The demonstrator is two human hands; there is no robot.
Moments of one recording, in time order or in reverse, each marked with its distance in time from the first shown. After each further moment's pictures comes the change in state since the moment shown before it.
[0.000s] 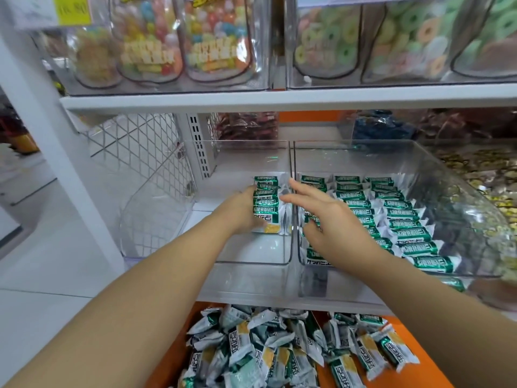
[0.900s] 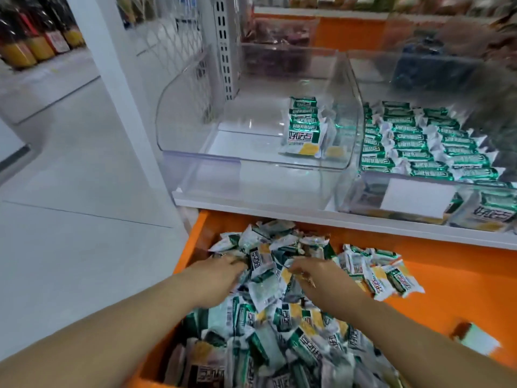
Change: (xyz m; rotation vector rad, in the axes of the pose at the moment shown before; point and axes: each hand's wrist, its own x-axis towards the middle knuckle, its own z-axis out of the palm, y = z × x) left_hand -0.167 -0.144 0.138 0.422 -0.514 0.174; right_hand -0.125 0.031 0.167 -0.134 -0.527 0.221
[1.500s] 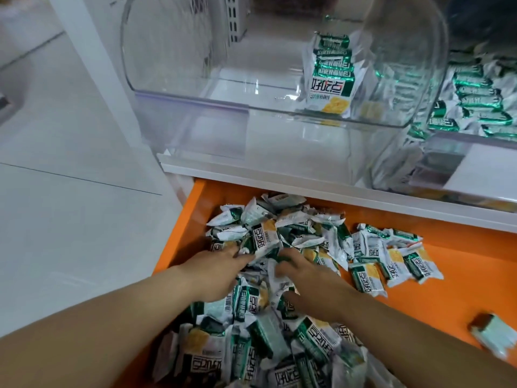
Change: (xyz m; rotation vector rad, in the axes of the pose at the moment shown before) left_hand 0.024 -0.001 0.035 -0.056 -0.188 -0.048; right_hand 0.024 0.007 0.048 -0.204 -0.314 -0.139
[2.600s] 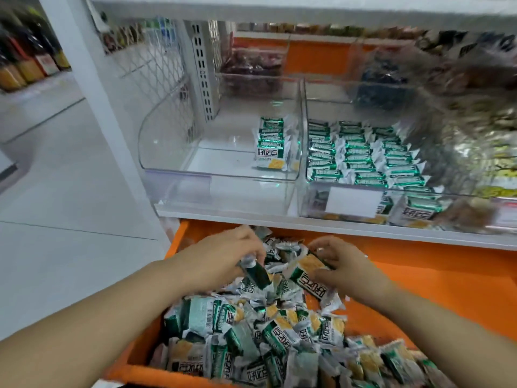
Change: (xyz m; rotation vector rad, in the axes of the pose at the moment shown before) left_hand -0.104 0.074 -0.114 -0.173 0.452 0.298; right_hand -0.134 0.001 -0.099 0.798 0.431 0.297
